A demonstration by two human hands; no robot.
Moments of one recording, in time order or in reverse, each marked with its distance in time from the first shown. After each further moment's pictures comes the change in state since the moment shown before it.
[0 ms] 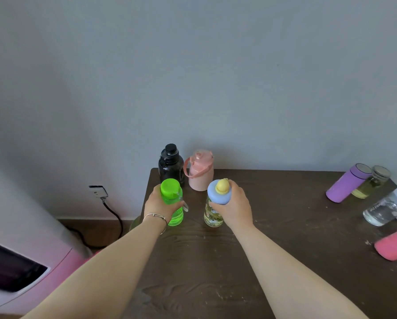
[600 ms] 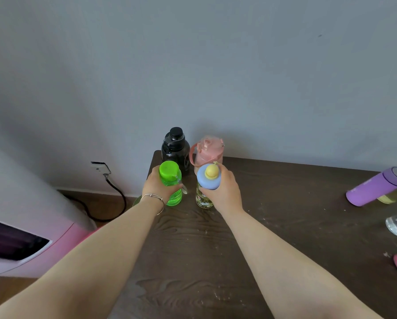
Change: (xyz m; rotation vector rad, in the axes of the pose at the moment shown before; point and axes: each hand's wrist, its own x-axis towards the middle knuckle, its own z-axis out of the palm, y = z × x) left_hand 0.059 -0.011 0.016 0.026 0.000 -0.062; right_hand 0.059 0.001 0.055 -0.008 -0.122 -0.089
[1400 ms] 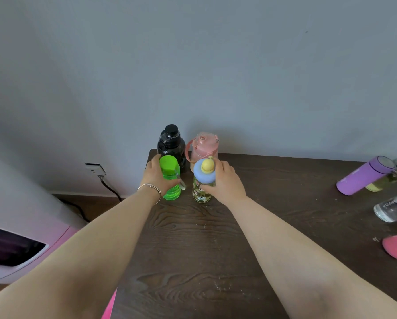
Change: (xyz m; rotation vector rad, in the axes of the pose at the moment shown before) left_hand 0.010 0.007 -0.011 0.152 -0.083 0.139; right_hand 0.003 -0.002 -0.019 -0.461 -0.087 -0.197
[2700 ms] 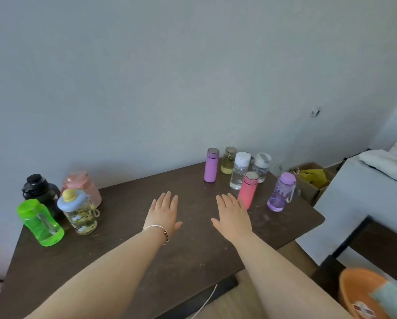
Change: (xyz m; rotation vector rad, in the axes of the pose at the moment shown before) left_hand -0.259 0.254 0.216 0.767 -0.161 0.767; right_hand -0.333 0.250 -0.182 -0.369 0.148 0.376
